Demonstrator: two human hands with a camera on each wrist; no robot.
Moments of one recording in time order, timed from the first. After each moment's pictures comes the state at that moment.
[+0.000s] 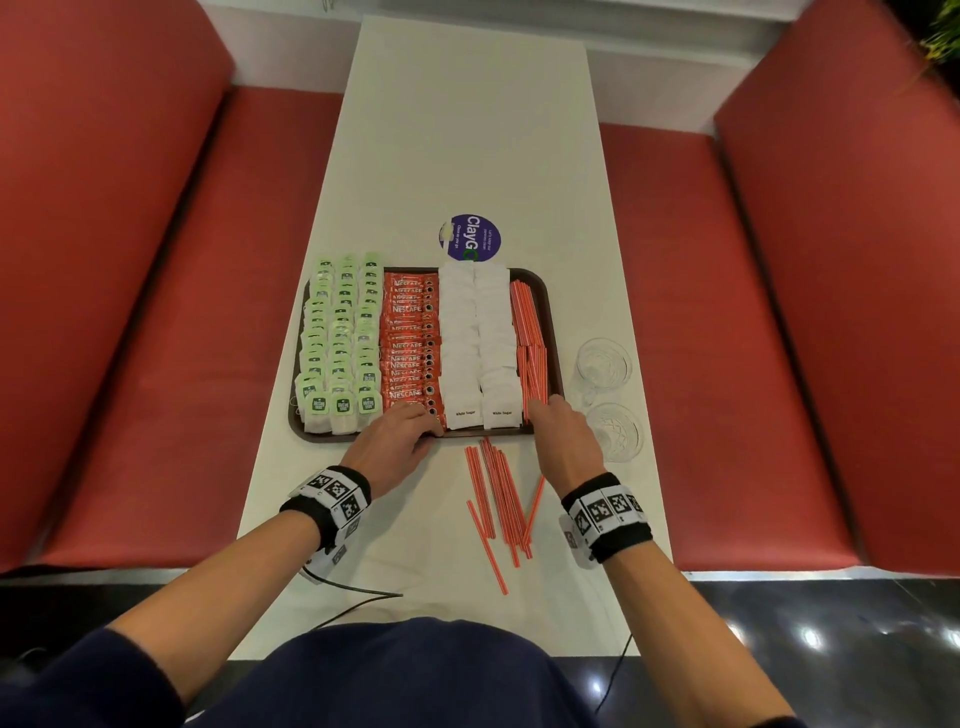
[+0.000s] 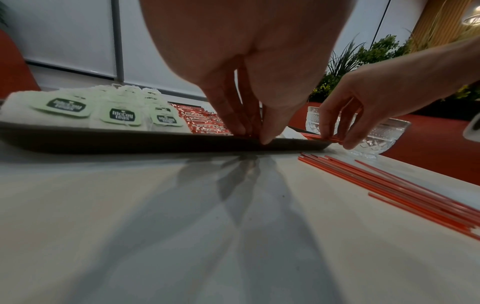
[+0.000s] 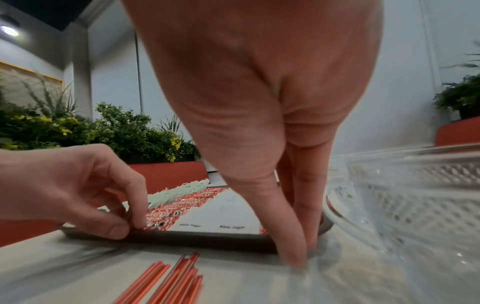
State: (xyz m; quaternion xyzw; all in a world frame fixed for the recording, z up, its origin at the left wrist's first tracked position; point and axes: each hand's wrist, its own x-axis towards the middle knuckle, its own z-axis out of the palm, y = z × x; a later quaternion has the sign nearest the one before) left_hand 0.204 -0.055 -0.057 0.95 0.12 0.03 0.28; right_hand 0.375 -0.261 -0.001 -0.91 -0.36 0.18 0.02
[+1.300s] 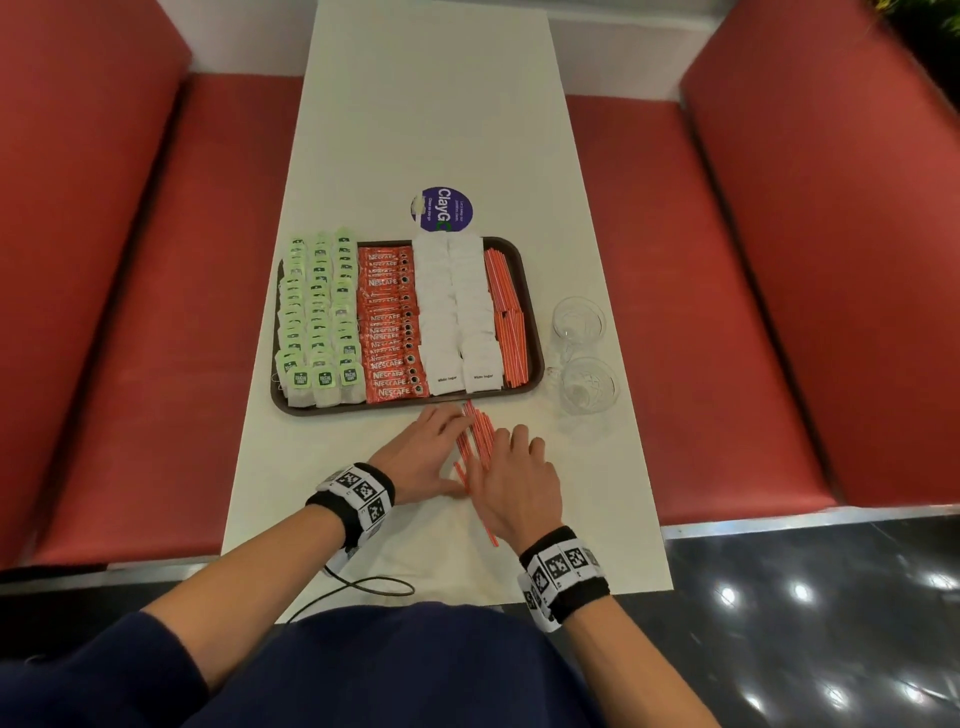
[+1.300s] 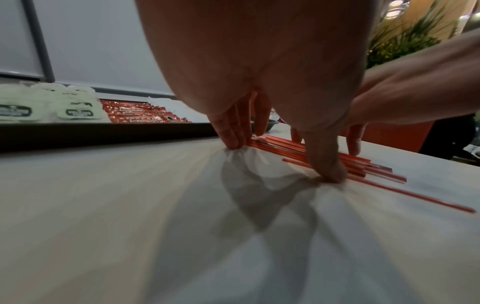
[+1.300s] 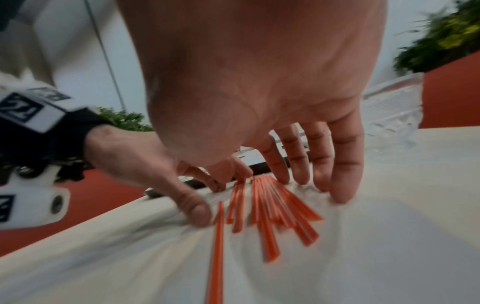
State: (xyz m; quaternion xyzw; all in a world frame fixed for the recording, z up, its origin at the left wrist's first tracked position) left_hand 0.201 -0.124 -0.052 0.95 0.04 -0.12 0.28; right_hand 0.260 -0.302 -0.044 -0.95 -0.30 0.12 0.04
